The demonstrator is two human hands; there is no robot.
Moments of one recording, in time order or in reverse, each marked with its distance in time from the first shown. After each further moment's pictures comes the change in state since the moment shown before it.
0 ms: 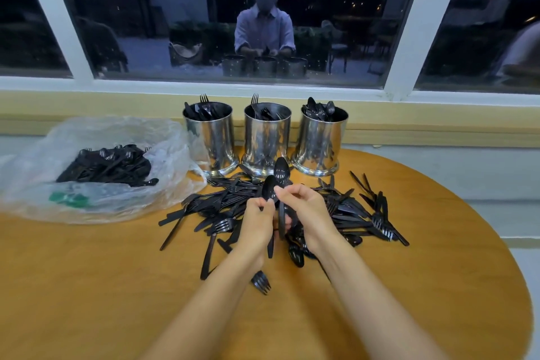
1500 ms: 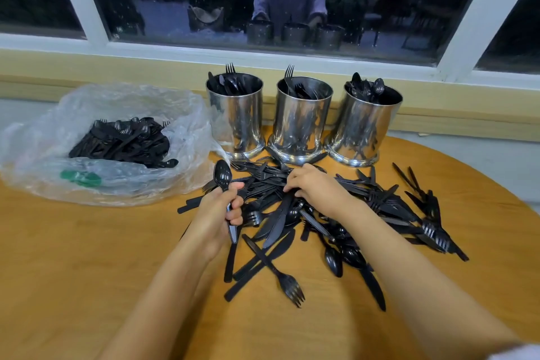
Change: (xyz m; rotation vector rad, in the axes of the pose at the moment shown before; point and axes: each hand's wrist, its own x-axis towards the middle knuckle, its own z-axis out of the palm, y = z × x) left_hand 0.051 -0.007 -0.115 -0.258 0.083 -0.100; right_hand 0.125 0.035 0.007 -1.519 -0.514 -0.490
